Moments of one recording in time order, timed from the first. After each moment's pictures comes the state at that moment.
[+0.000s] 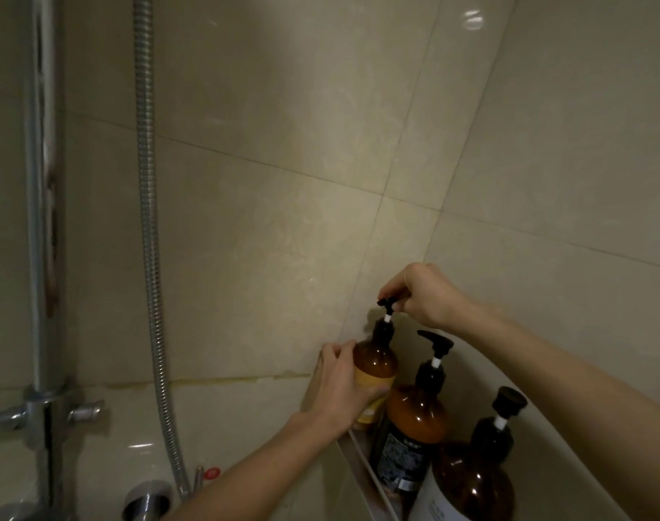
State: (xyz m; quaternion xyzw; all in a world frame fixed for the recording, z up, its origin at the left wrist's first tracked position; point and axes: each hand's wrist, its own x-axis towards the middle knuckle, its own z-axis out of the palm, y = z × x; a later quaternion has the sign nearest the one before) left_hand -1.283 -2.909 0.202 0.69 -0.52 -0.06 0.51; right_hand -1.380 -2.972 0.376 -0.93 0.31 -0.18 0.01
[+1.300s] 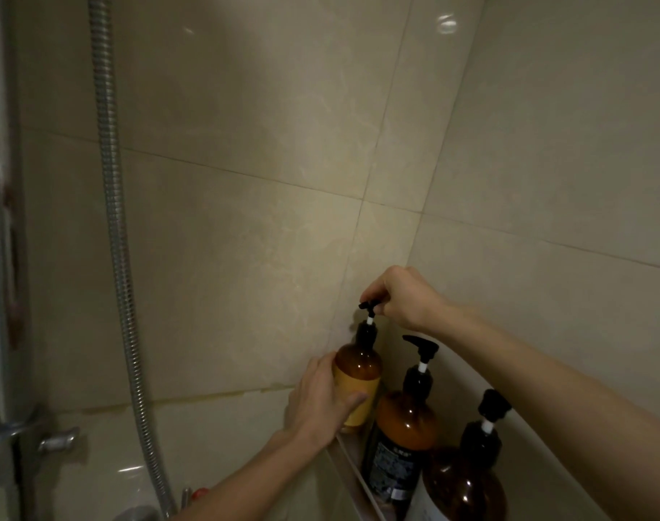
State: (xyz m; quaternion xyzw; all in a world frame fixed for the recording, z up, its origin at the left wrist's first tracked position) left_hand -1.274 -2.908 0.190 0.70 -0.51 -0.05 0.50; right_hand -1.375 -2.979 0.372 -0.93 0.31 -0.19 0.02
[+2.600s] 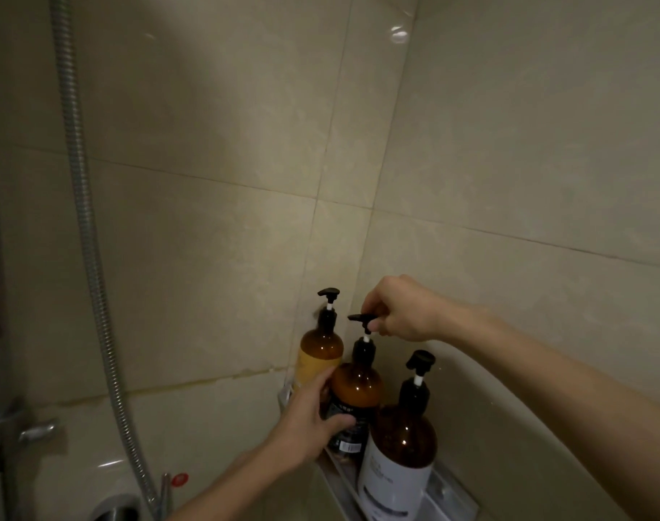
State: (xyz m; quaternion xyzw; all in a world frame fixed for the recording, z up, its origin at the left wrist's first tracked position) left_hand -1.324 -2.849 0.201 0.54 -0.60 -0.25 0.54; right_hand -1.451 -2.917 0.385 -0.93 0.34 -0.11 0.02
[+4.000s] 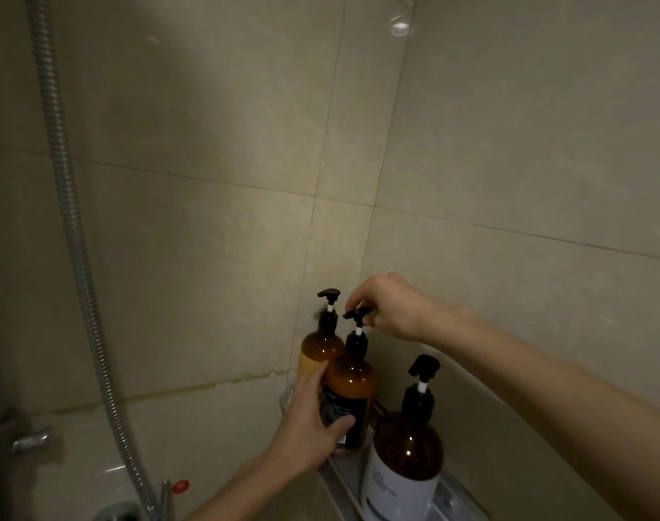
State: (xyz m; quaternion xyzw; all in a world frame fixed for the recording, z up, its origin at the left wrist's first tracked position) left_hand -1.321 -2.868 0.185 0.61 -0.56 -0.17 0.54; right_hand -1.435 -2.934 0.375 -0.94 0.29 -0.15 0.02
